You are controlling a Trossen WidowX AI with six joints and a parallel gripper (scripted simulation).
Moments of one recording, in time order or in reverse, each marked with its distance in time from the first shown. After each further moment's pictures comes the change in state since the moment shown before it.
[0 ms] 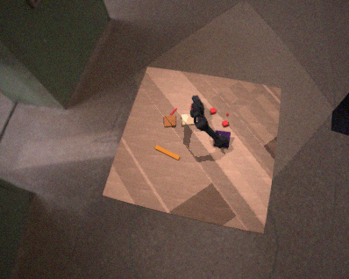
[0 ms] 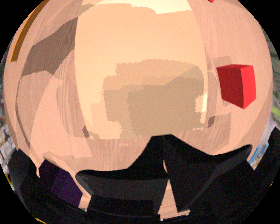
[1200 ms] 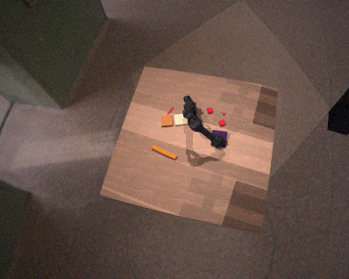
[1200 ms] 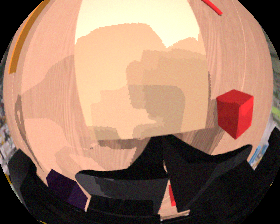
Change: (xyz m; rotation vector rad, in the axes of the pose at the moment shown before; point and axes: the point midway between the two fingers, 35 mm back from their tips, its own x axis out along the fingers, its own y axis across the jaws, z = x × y) arm 0.000 0.000 0.036 -0.003 -0.005 0.000
